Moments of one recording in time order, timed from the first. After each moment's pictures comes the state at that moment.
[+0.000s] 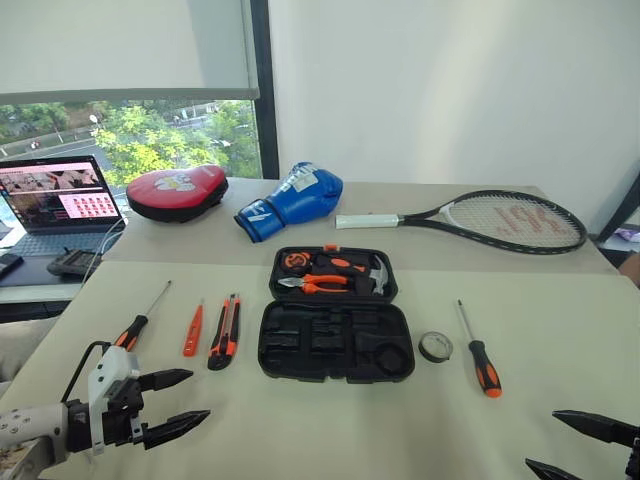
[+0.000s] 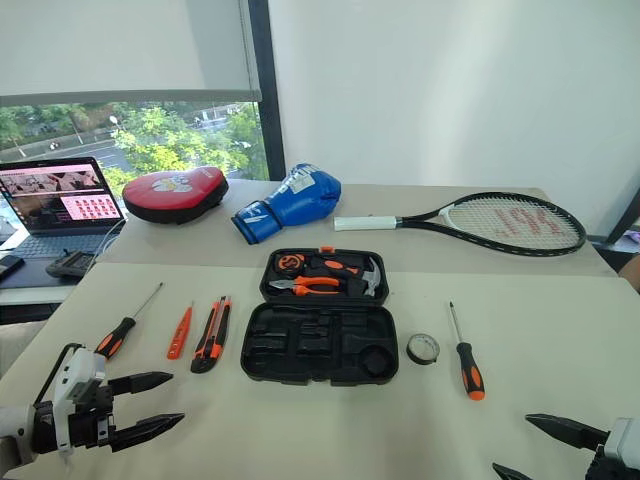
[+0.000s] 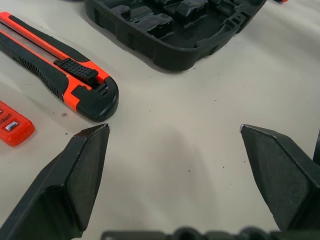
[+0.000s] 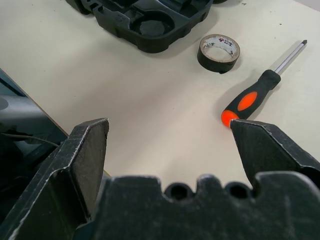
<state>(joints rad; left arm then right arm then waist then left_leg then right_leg) 0.34 0.81 0.41 -0.29 -0.58 0.38 -1.18 0.83 -0.62 -0.88 -0.64 0.61 0.31 1.18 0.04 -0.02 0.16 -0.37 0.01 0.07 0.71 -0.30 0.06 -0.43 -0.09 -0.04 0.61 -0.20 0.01</state>
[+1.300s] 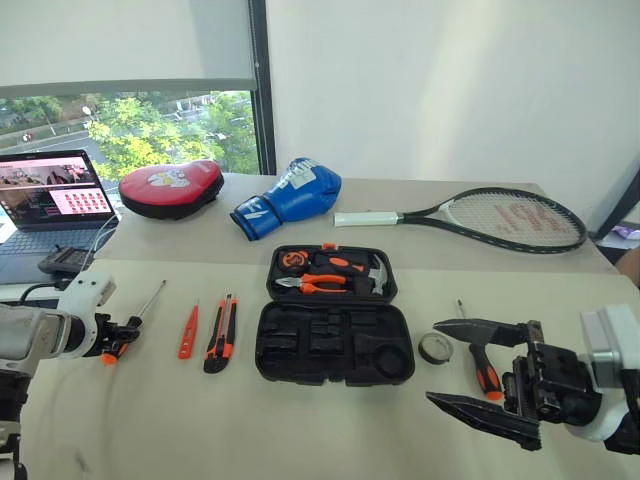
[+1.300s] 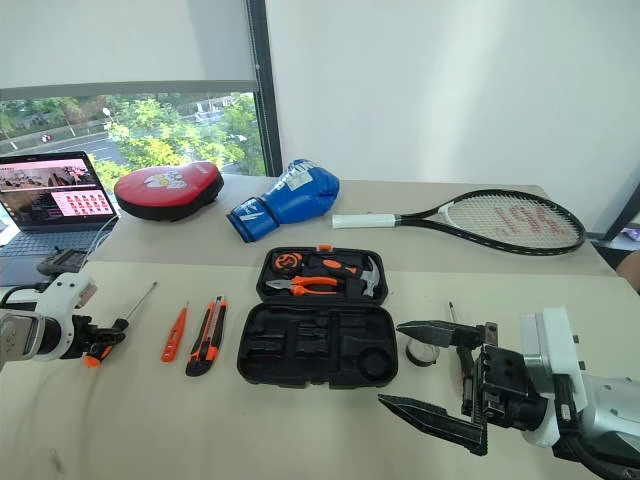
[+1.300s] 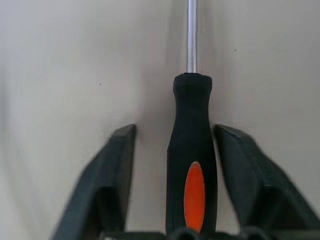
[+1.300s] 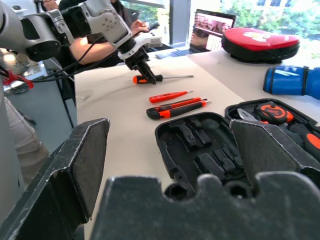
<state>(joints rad) -0.43 1.06 0.10 0.22 -0.41 1.15 -0.61 0.28 -0.86 -0.57 -0.84 1.08 0.49 0.93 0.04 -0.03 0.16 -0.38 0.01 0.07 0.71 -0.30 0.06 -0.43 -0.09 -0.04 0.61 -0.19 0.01</state>
